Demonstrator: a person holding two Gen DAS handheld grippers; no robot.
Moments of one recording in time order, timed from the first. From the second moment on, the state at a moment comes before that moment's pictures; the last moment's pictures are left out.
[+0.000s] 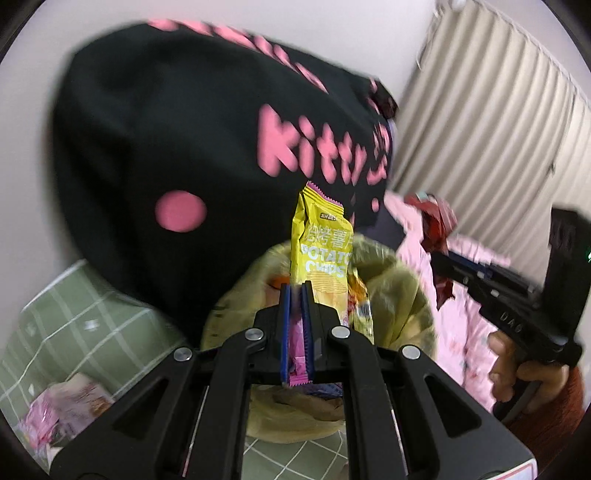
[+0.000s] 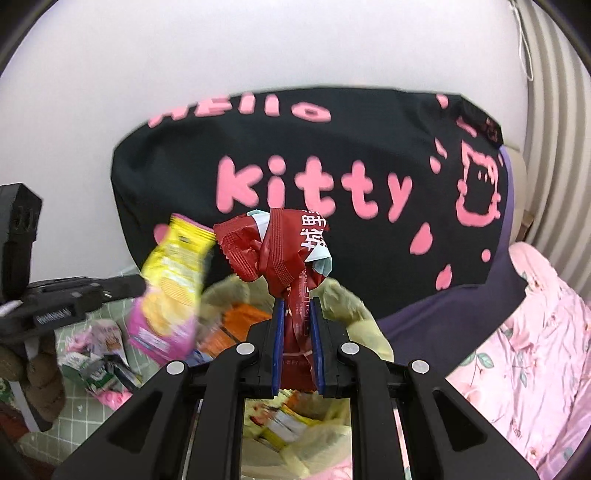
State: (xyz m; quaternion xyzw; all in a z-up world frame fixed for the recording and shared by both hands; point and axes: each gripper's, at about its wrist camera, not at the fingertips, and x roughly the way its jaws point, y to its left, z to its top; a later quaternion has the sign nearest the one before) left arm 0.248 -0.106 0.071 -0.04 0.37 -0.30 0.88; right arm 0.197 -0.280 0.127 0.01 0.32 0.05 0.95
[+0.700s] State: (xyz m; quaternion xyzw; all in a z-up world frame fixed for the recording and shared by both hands) left arm 0.272 -0.158 0.019 0.00 0.42 -0.30 0.86; right arm 0.229 -0.289 0.058 0.02 0.42 0.07 0.91
